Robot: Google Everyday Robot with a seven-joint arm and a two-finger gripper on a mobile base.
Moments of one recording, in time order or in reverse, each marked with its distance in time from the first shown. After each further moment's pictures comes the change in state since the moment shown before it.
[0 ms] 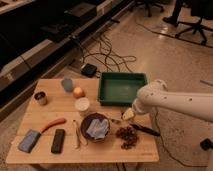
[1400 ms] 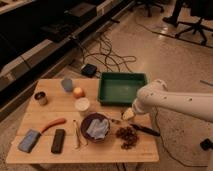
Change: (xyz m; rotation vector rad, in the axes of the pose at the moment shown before) arm -0.005 0.000 -0.005 0.020 -0.015 -0.001
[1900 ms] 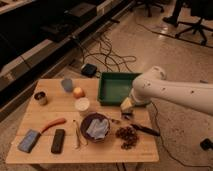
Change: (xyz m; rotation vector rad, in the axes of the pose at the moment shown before) arm -0.058 0.011 -0.088 0.061 -0.073 -0.060
